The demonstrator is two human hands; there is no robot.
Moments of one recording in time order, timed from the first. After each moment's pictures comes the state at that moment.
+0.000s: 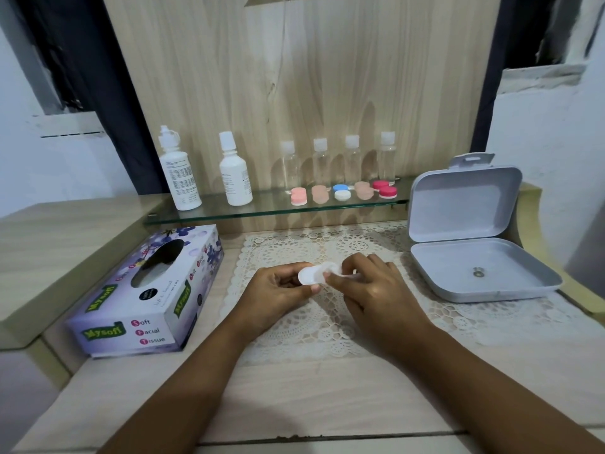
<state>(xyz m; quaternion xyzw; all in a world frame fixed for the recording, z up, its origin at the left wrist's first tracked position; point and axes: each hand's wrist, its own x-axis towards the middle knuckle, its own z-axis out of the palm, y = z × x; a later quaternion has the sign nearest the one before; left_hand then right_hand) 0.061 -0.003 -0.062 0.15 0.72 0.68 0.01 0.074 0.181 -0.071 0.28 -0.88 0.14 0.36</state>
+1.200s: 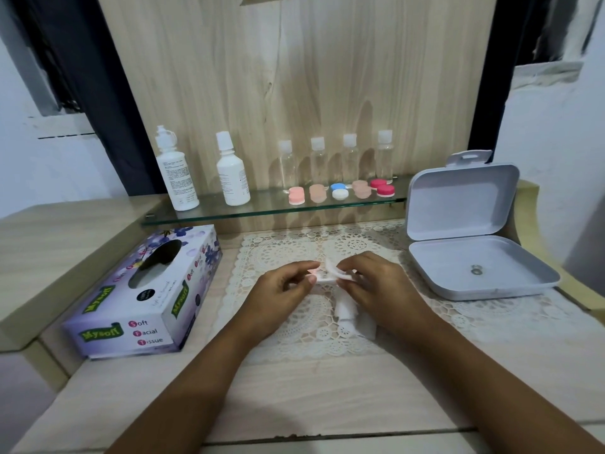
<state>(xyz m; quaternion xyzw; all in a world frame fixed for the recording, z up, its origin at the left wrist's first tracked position) 0.058 0.000 -0.070 0.18 0.82 0.54 -0.09 0.063 0.186 -0.063 0.22 -0.87 0.38 0.22</state>
